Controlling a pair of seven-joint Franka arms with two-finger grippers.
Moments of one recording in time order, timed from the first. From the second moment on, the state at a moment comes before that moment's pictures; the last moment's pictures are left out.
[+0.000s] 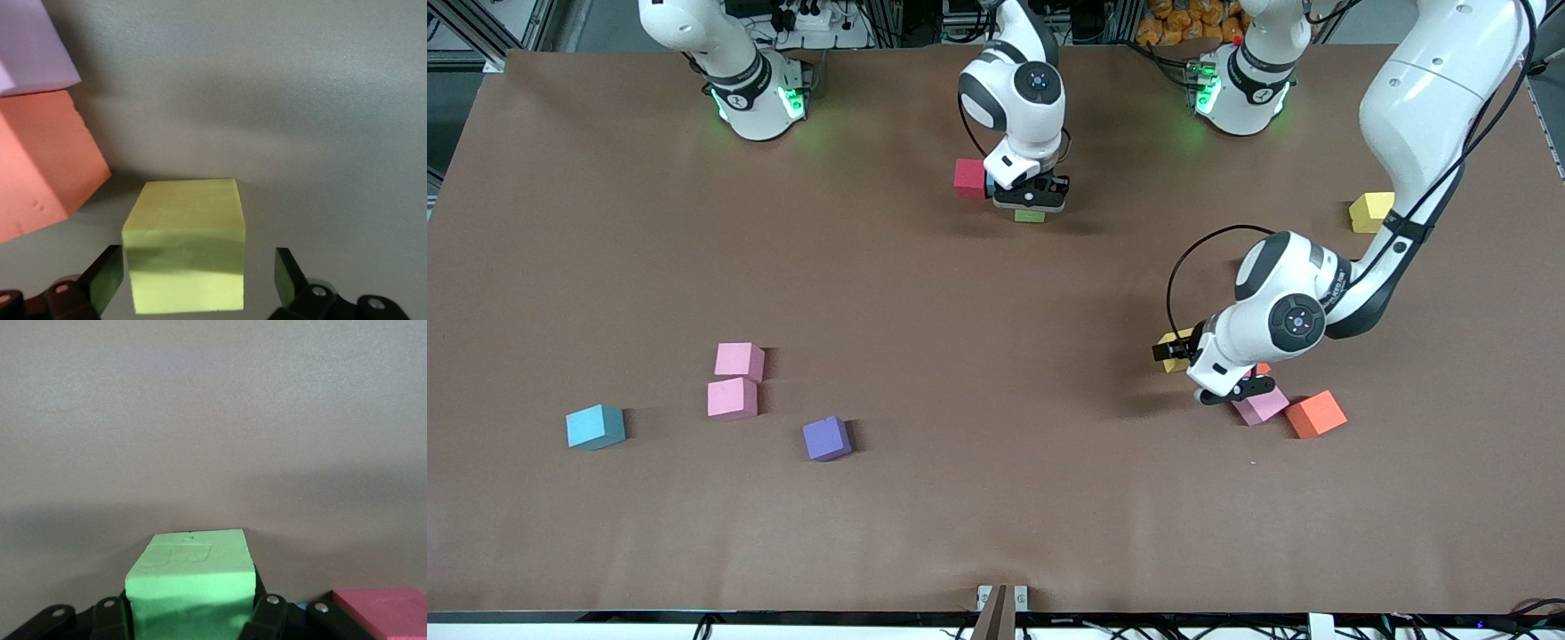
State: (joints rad) left arm 0.28 0.66 -0.63 -1.84 0.28 2.22 -0.67; right arm 1.63 0.68 -0.53 -1.82 0.49 2.36 0.96
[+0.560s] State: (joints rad) left arm 0.27 0.68 -0.63 -1.84 0.32 2.23 -0.67; right arm 1.63 0.68 -0.53 -1.82 0.49 2.36 1.00
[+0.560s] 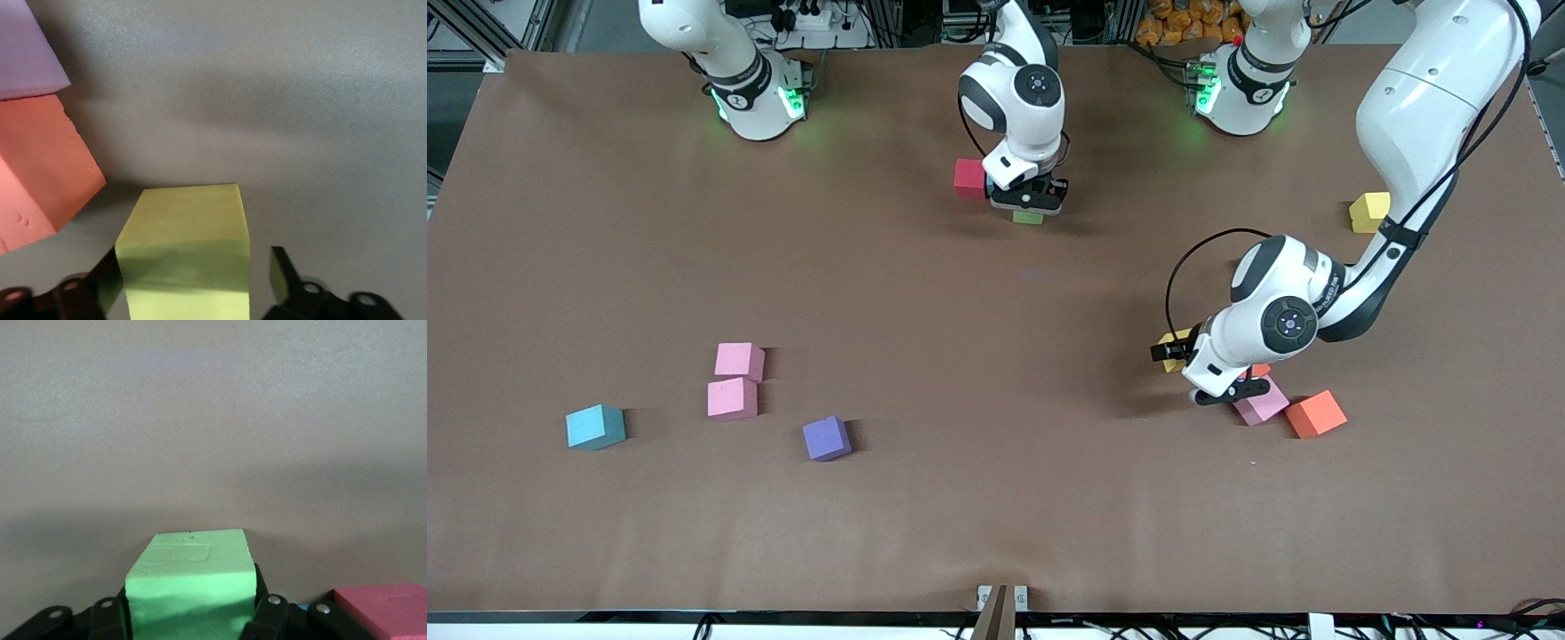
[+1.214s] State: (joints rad) left arm 0.27 0.67 -0.64 -1.83 0.33 2.21 -0.61; right arm 1.62 0.68 -0.55 -1.81 0.49 2.36 0.93
